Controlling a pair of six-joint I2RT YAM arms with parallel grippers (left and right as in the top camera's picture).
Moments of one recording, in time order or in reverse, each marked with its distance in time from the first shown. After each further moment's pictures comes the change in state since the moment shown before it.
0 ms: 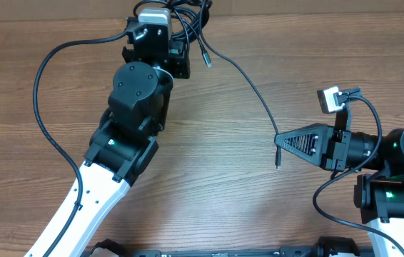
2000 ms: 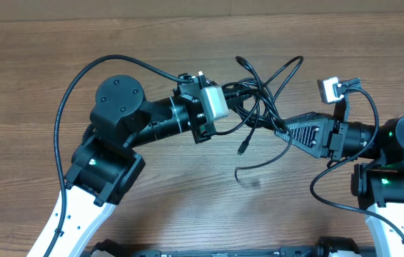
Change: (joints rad) left arm 0.000 -0.109 0.000 -0.142 1.133 0.365; right arm 0.000 0.089 0.000 0.106 0.018 -0.077
